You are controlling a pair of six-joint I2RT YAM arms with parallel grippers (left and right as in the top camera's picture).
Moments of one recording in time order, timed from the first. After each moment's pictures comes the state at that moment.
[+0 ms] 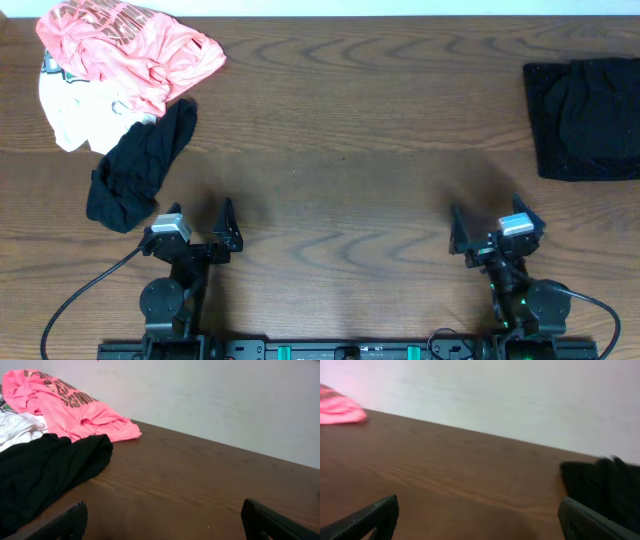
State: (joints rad) left arm 0.00 0.01 0.02 -0.10 0.07 -0.30; right arm -0.01 0.01 0.01 -0.04 -0.21 -0.09
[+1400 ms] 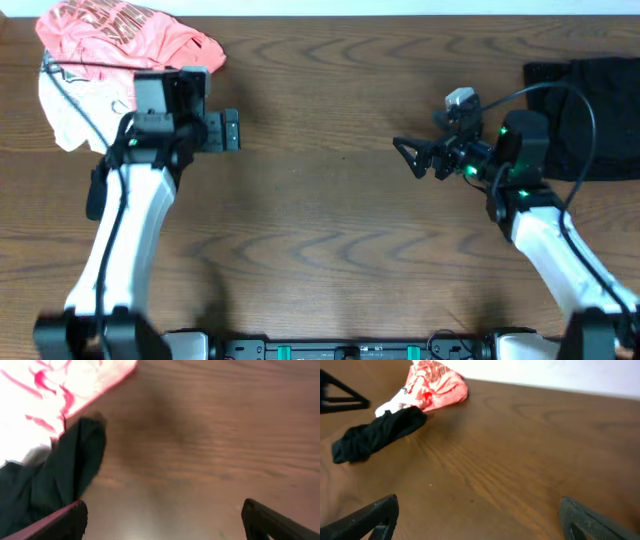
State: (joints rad) left arm 0.01 1.48 1.15 -0.55 0.10 0.01; right arm 0.06 1.41 0.72 0.21 -0.73 0.05
